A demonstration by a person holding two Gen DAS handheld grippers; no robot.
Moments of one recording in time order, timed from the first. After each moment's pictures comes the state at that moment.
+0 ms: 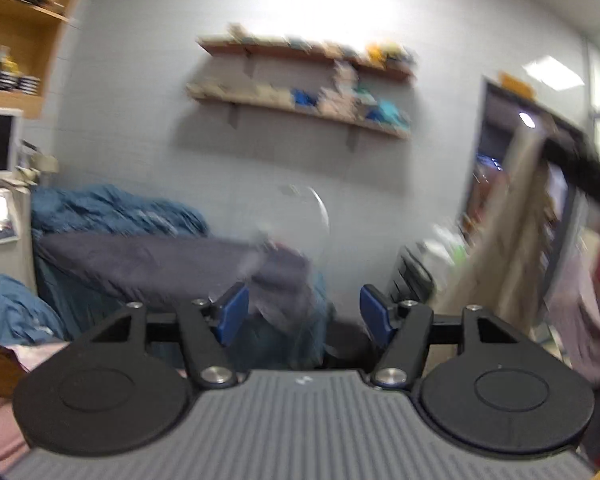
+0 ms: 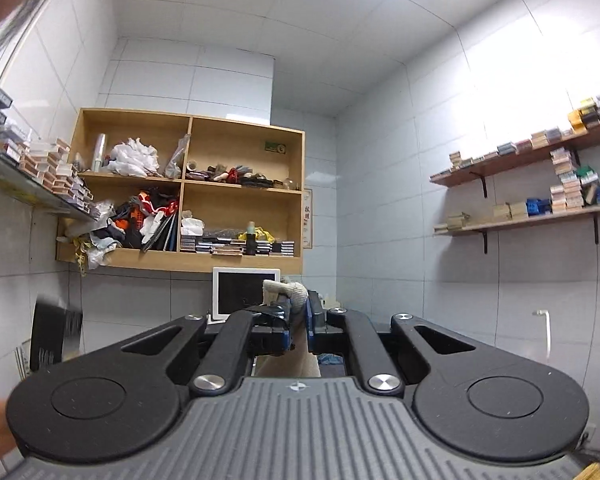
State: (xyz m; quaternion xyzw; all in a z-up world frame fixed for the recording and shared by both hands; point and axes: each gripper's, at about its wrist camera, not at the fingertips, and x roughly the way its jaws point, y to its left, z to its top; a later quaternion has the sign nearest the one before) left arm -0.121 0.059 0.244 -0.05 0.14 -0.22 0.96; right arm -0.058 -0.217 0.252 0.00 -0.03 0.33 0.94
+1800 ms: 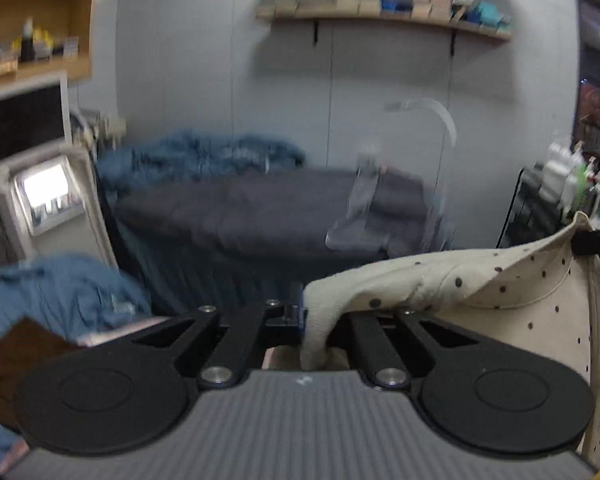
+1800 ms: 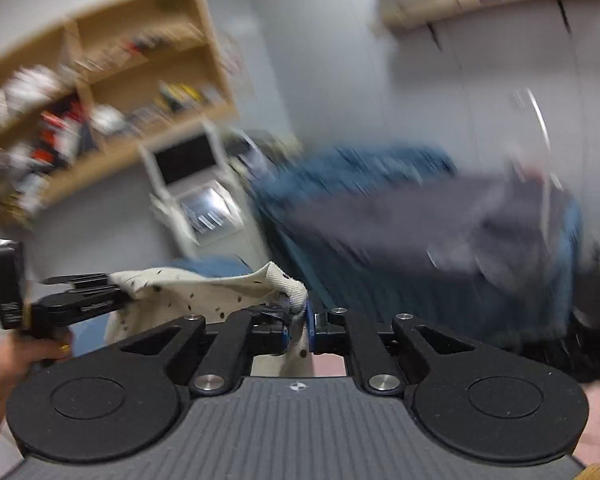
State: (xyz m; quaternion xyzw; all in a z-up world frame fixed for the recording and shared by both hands) left arm 0.096 0.109 0.082 0.00 0.28 -0.06 0.96; right arm 0.129 -0.183 0.131 0.06 0.28 0.25 0.92
